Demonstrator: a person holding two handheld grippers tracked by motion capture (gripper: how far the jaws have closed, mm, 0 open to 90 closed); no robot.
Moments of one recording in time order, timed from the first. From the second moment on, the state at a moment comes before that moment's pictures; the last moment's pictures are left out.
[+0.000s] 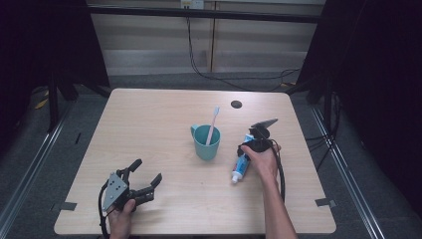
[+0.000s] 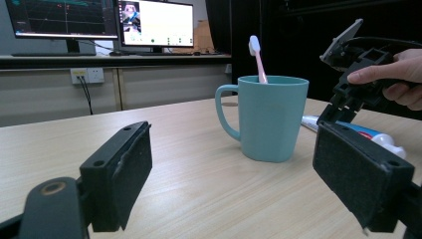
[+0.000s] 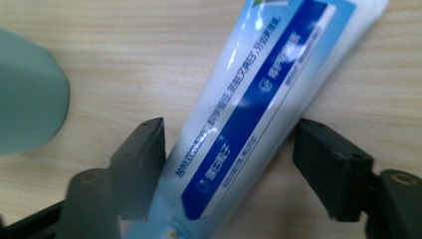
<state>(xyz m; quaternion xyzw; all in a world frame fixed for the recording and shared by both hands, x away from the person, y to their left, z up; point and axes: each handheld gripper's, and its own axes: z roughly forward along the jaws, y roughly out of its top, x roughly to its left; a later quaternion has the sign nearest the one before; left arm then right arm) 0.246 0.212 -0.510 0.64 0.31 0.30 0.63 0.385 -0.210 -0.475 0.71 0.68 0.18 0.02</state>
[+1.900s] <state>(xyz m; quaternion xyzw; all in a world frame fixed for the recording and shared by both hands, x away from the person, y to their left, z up) 0.246 0.213 -0.510 0.65 0.31 0.30 0.63 0.361 -0.228 -0.451 0.63 0.71 0.30 0.04</state>
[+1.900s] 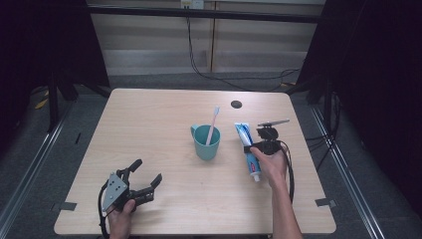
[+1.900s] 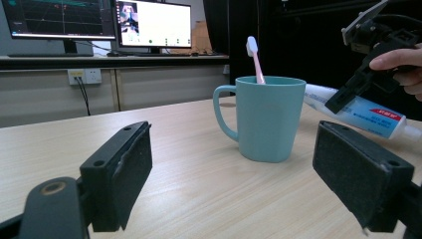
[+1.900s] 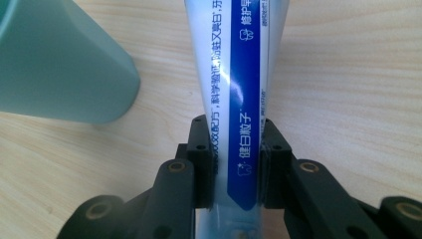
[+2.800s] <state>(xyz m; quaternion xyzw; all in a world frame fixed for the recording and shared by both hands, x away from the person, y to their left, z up) 0.246 0.213 -0.510 0.65 0.31 0.30 0.63 0.341 -0.236 -0.423 0.58 0.68 0.44 0.09</state>
